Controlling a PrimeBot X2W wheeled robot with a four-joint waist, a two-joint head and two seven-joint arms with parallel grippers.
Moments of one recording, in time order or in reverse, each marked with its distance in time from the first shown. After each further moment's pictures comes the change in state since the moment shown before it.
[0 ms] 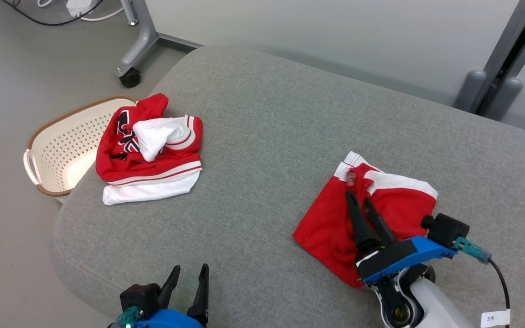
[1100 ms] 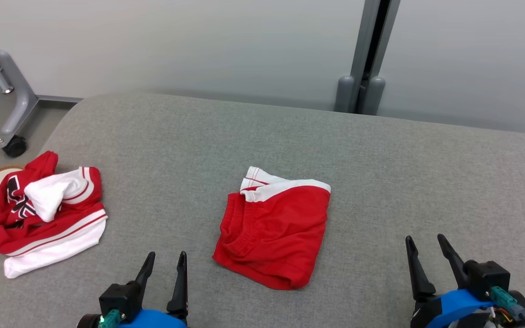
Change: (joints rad) left arm 0.067 0.001 0.155 -0.184 0.206 0.000 0.000; right arm 0.249 -0.001 -0.401 -0.178 -0.847 0.000 0.000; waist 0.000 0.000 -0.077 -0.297
